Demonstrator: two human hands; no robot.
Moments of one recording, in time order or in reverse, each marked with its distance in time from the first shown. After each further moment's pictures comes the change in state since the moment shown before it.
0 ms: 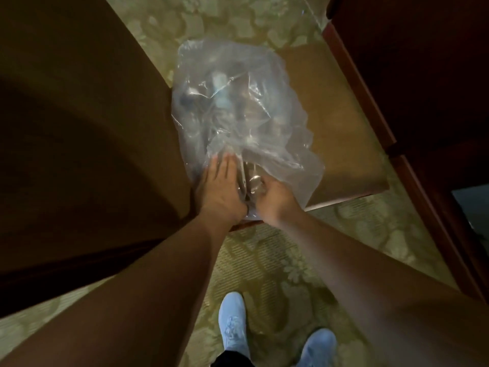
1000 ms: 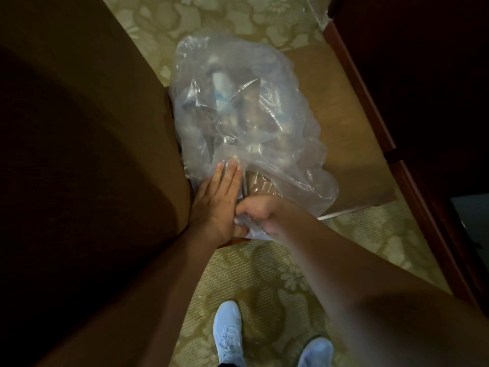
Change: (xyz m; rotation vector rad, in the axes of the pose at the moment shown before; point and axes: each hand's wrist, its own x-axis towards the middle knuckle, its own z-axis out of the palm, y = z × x) left_hand 0.020 -0.028 0.023 0.005 0.058 0.203; right_hand 0.040 -0.020 0.014 0.515 -0.464 0.399
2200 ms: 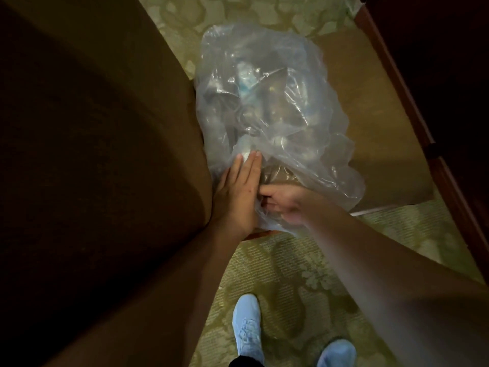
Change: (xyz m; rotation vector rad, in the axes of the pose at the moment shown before) left_hand -0.003 0.000 0.006 -0.161 0.151 -0.071; right_hand 0.020 0.006 -0.003 0.212 0.023 -0.021
